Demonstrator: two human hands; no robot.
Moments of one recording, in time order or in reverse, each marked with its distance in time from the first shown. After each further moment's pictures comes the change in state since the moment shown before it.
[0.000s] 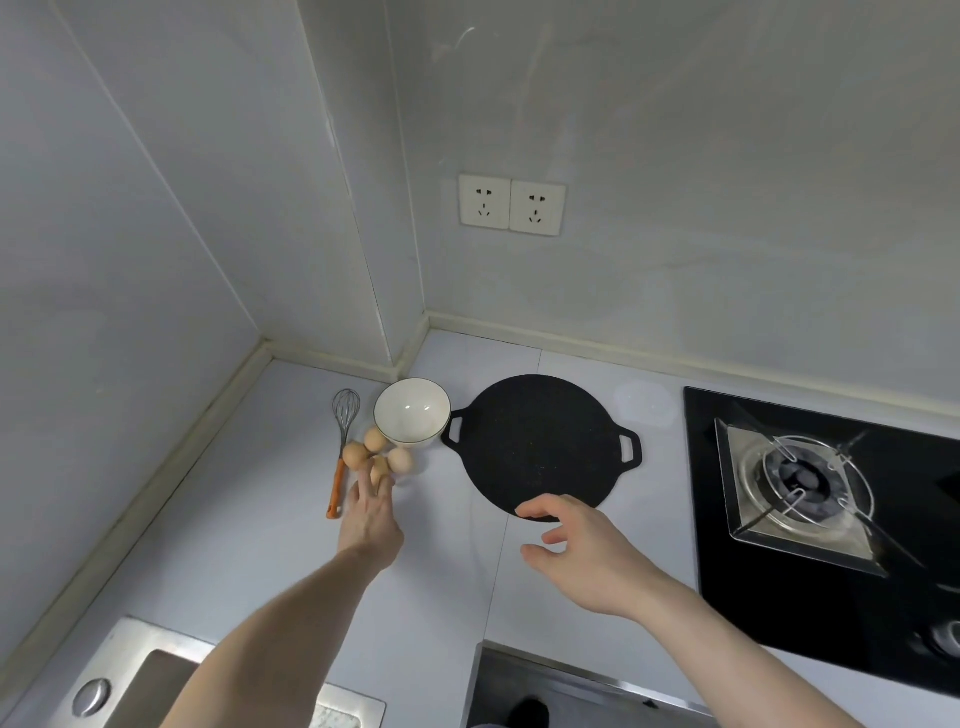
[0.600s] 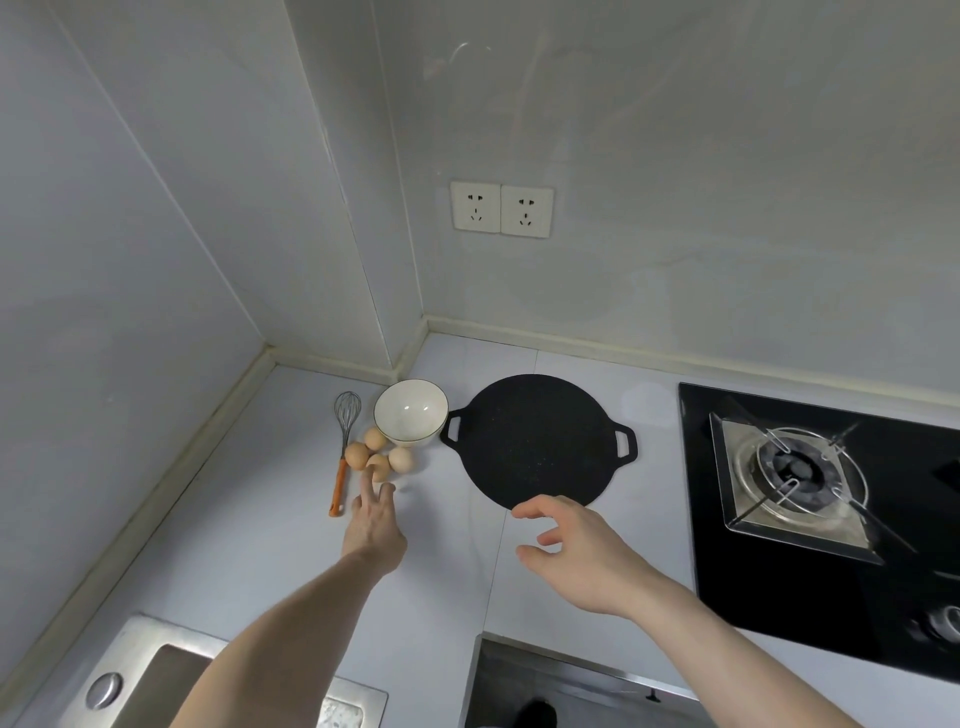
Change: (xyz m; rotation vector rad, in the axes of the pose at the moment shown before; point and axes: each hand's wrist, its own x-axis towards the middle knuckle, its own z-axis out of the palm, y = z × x) left_hand -0.020 0.009 -0.003 -0.013 -0.019 -0.048; right_hand -0.014 0.006 0.004 0.018 -0.010 -0.015
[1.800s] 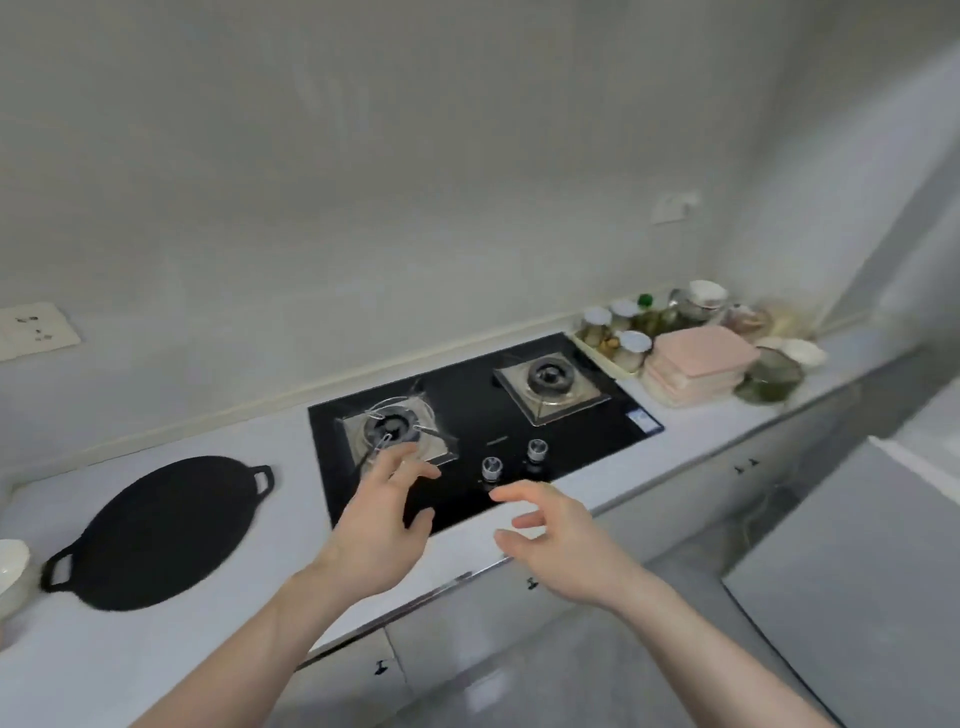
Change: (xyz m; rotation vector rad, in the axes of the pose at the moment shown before) left_hand -0.332 0.420 -0.007 -0.203 -0.089 1.104; right_hand -0.392 0.224 -0.115 0.354 0.704 0.205
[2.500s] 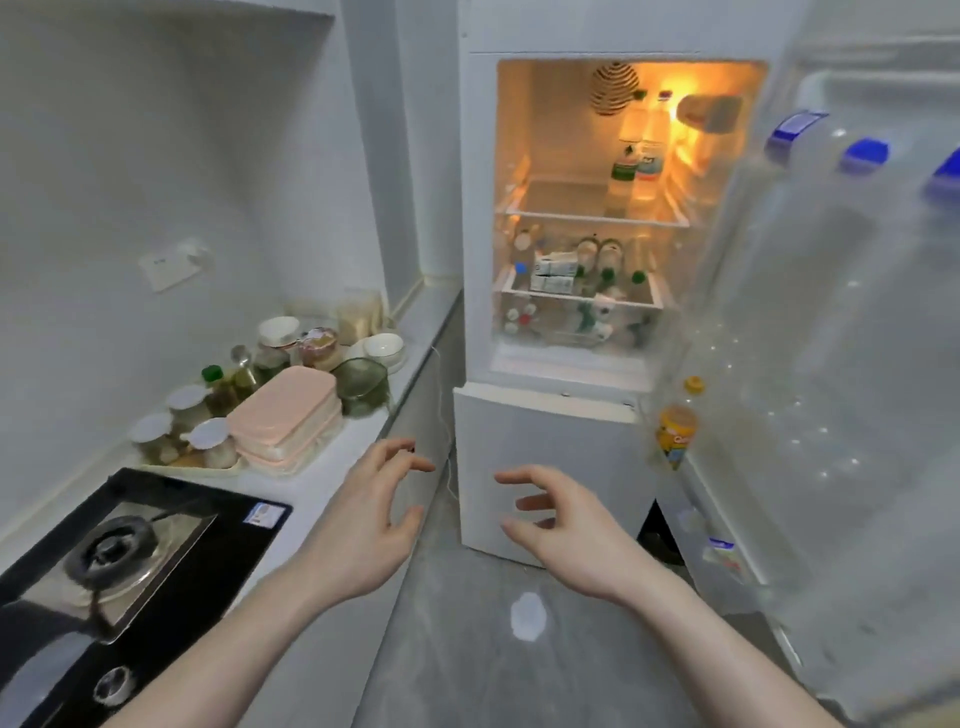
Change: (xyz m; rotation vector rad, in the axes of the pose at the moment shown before) left_hand 0.168 0.405 0.242 -0.100 -0.494 0.780; right_hand -0.211 0.200 -0.305 0.103 0.813 0.380
